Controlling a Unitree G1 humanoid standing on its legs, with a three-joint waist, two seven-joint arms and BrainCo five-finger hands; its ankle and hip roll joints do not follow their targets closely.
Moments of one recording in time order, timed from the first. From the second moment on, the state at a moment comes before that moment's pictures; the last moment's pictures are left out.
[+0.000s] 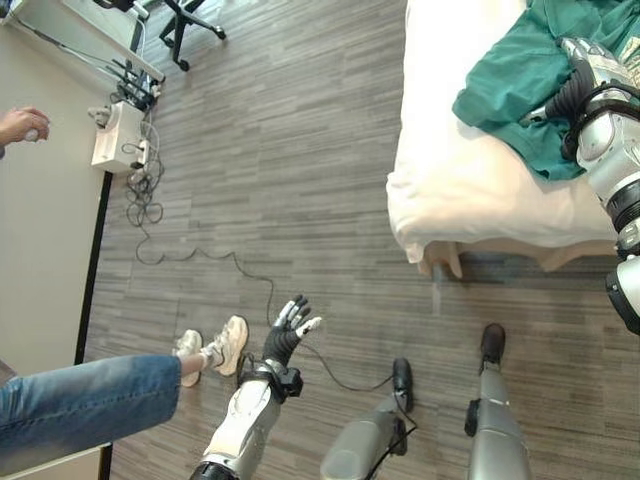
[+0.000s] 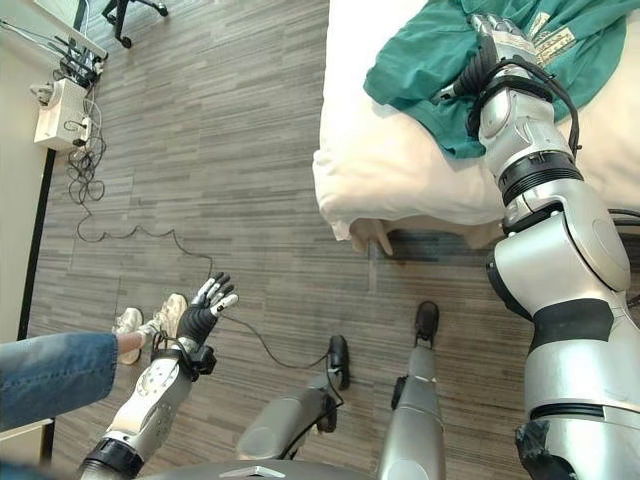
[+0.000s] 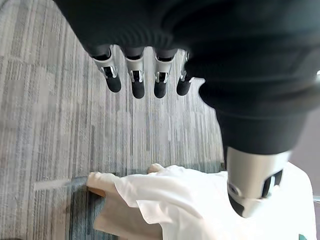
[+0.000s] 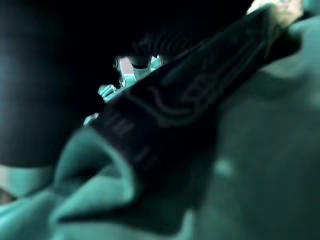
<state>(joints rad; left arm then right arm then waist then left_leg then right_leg) 0.03 0.34 -0.31 0.26 -0.59 -0.20 0.07 -1.44 -0.70 0.76 1.26 -0.31 -0.03 -0.21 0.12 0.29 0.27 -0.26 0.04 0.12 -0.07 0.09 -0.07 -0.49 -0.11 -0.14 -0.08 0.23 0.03</state>
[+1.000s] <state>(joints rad) 0.07 0.33 -0.22 0.28 -0.57 -0.14 0.08 -0.24 -0.76 -0.03 -0.02 0.65 -0.13 -0.13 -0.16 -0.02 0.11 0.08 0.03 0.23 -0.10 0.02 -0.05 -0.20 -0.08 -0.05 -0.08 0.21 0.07</state>
